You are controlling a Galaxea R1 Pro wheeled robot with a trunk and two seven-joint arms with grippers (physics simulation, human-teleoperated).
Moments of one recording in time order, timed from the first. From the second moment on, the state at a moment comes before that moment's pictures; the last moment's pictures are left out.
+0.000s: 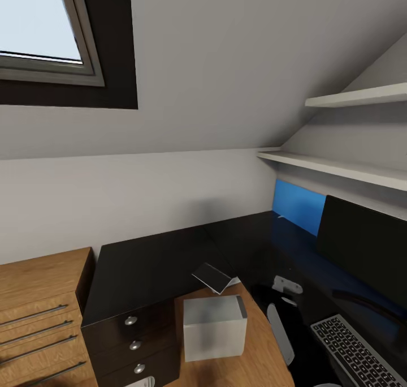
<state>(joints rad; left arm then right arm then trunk) 0.08 -0.08 -0.21 -1.03 0.30 0.09 0.40 -0.40 0.12 -0.05 -1.08 -0.25 0.45 -0.39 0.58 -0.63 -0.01</state>
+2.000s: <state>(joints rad) 0.08 -0.08 -0.22 -1.03 0.30 -0.05 0.40 -0.63 0.02 -0.05 -0.51 -0.40 0.02 -0.65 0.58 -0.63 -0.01</state>
